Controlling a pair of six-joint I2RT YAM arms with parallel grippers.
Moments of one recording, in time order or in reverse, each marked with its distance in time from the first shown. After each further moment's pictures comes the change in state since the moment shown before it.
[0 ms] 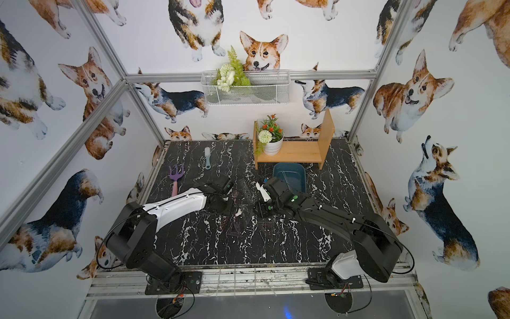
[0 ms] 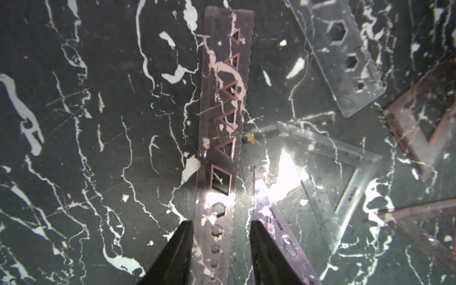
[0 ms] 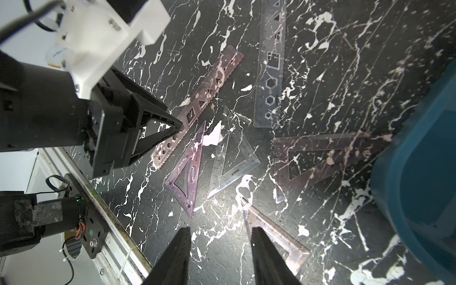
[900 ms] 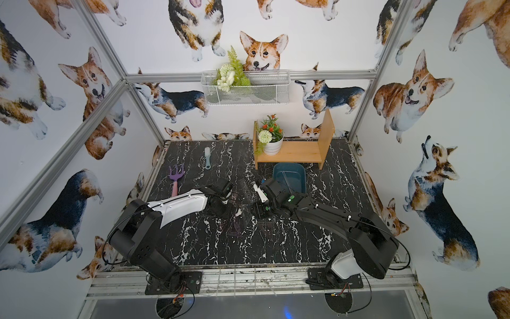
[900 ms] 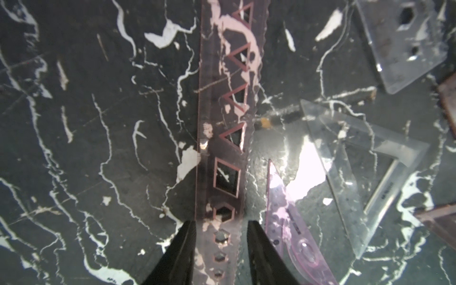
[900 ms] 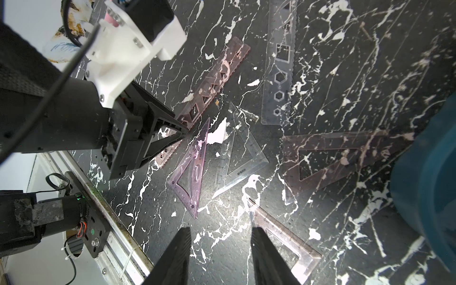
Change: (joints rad) left arm 0.017 0.032 -0.041 0.026 0.039 0.018; right arm 0.021 0.035 0.019 0.001 0.000 0.014
